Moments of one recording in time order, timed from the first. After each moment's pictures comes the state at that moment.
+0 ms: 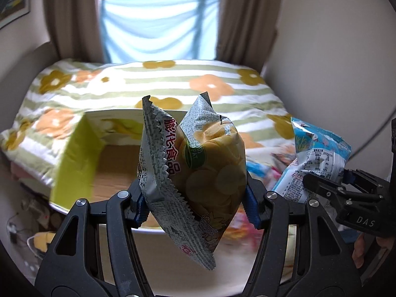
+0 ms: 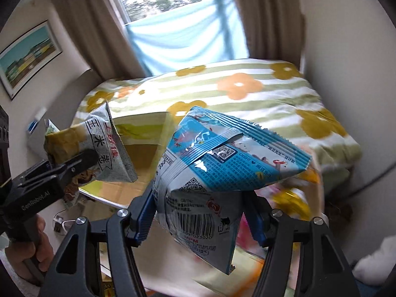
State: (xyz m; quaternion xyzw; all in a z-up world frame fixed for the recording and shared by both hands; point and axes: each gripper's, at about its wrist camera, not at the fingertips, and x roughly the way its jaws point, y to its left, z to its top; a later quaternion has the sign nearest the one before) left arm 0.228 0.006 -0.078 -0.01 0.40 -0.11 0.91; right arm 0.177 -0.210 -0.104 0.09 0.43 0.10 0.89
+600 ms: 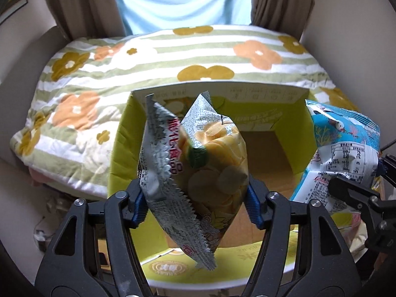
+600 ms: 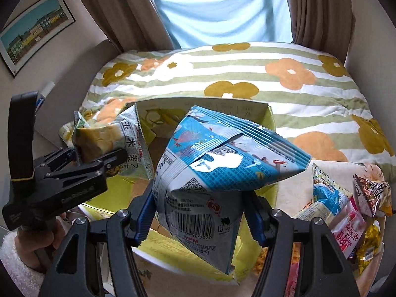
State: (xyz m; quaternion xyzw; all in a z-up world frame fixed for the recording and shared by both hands) left arm 0.348 0.133 -0.168 0.05 0.49 -0.07 0.87; right arm 0.285 -0.062 -0.163 0.06 0.50 0.14 0.85
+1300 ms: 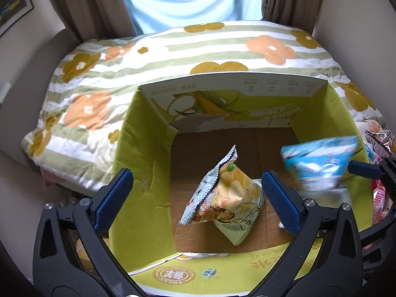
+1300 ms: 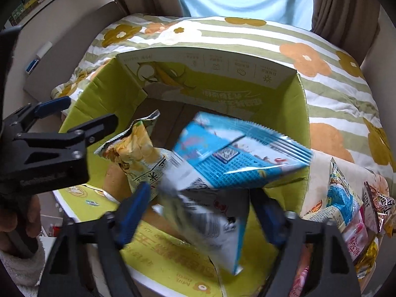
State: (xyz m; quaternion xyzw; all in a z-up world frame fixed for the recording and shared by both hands) left arm 0.349 0.126 -0.183 0.08 0.49 -0.02 0.87; right arm 0.299 -0.047 -0.213 0.01 0.54 0.17 0.82
